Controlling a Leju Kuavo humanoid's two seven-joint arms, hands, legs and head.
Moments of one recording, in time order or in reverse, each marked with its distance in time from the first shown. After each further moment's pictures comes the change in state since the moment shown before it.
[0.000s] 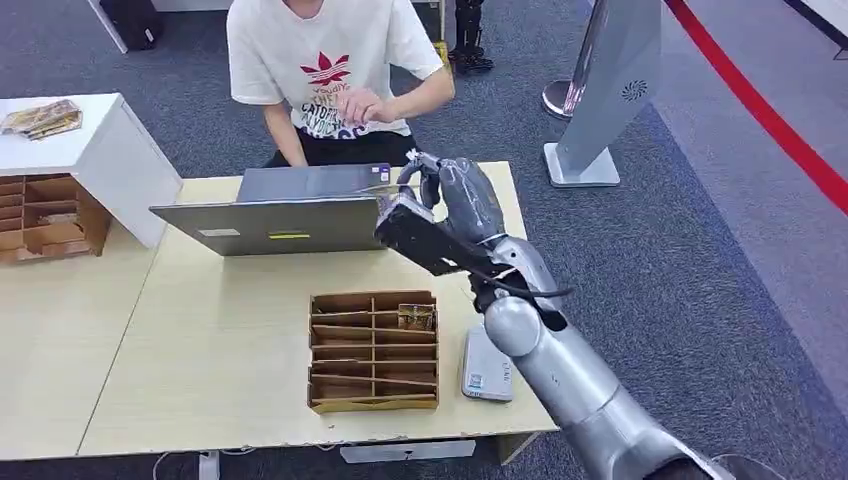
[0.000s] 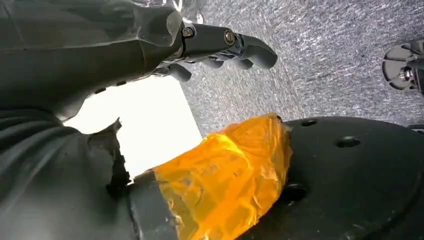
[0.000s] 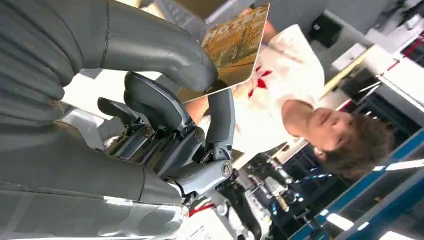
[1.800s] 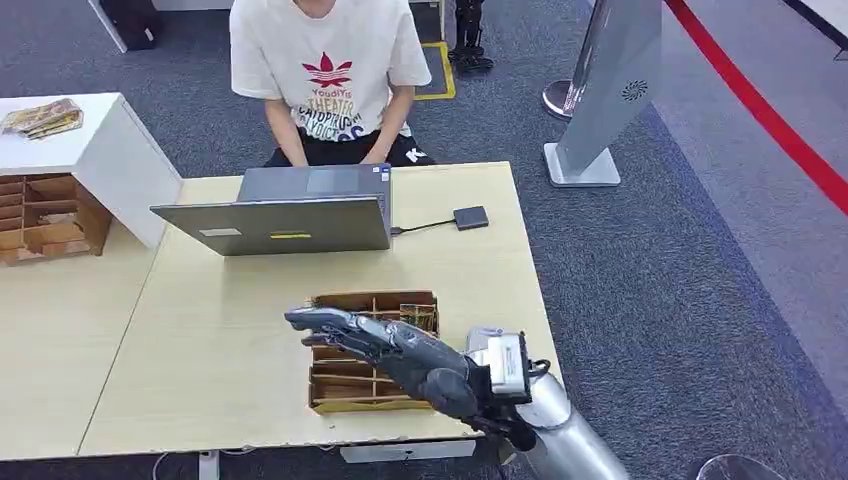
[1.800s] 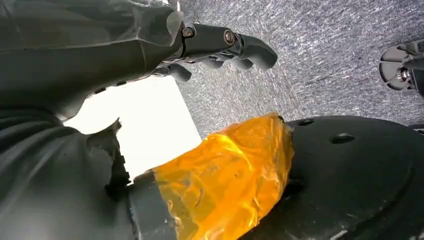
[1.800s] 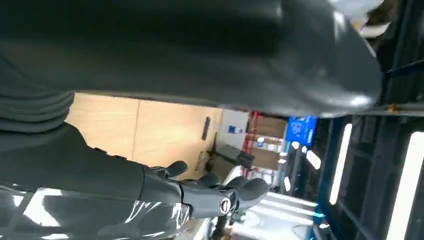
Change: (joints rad) left arm -0.012 0.005 -0.075 0.000 0.037 -0.015 -0.021; right arm 0.336 -0.075 0.069 -0.274 -0.884 0.906 -0.410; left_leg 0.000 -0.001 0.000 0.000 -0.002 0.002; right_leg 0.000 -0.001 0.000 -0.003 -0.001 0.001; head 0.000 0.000
